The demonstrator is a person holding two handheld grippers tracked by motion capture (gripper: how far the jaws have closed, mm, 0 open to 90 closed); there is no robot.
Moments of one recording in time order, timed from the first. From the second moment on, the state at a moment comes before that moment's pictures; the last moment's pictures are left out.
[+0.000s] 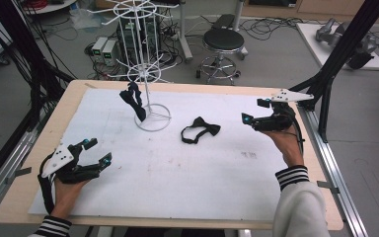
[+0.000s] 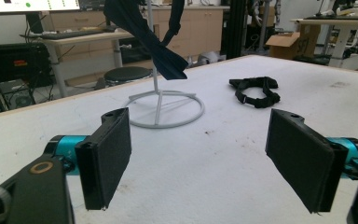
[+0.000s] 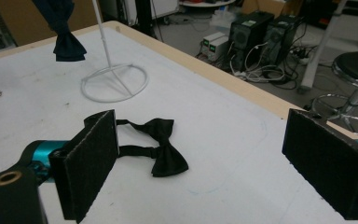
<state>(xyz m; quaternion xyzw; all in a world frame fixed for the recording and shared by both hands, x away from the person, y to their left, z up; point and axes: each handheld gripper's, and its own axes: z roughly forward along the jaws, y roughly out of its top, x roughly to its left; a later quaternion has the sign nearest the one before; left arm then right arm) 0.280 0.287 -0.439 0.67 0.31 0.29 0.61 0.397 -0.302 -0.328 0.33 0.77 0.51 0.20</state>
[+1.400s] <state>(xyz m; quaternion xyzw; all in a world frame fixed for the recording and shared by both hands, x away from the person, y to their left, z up) 0.281 0.288 -0.448 0.66 0.31 0.30 0.62 0.481 -0.227 -0.340 0.25 0.89 0.37 0.10</state>
